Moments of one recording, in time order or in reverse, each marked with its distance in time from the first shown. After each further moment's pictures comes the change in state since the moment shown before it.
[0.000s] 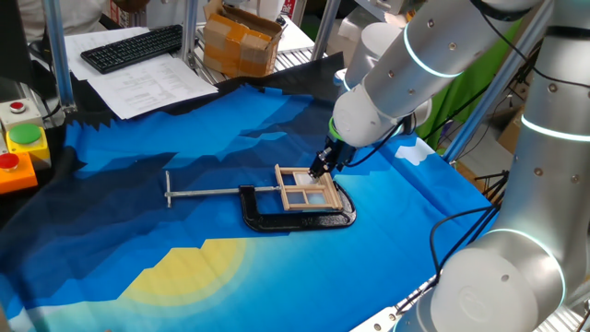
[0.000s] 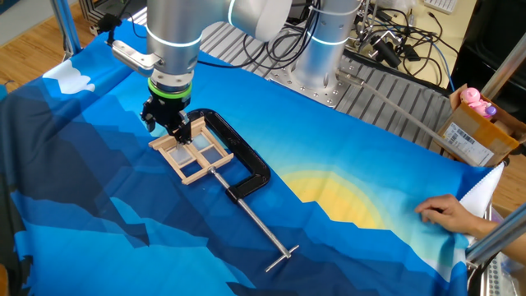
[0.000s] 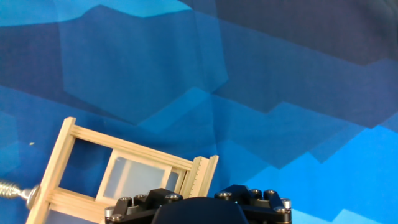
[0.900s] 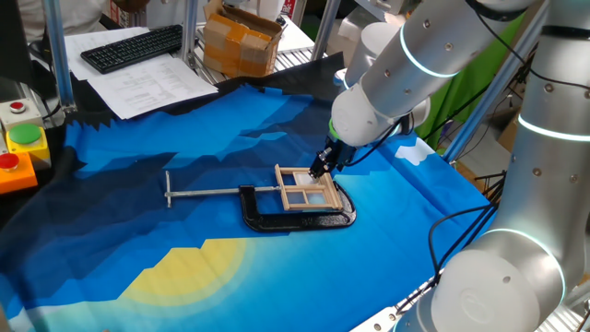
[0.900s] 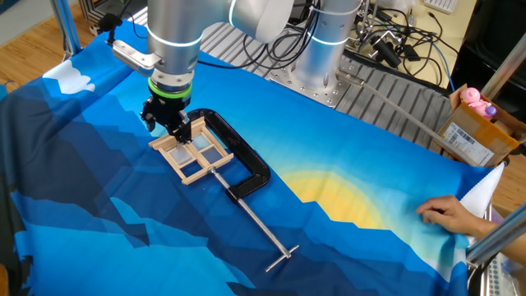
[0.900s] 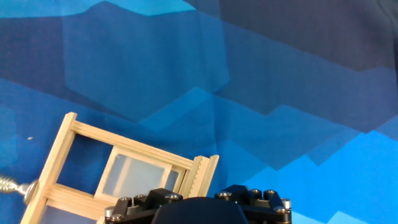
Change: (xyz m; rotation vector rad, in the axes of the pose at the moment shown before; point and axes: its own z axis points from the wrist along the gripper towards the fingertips) arm 0.000 0.000 0.000 -0.001 0.001 0.004
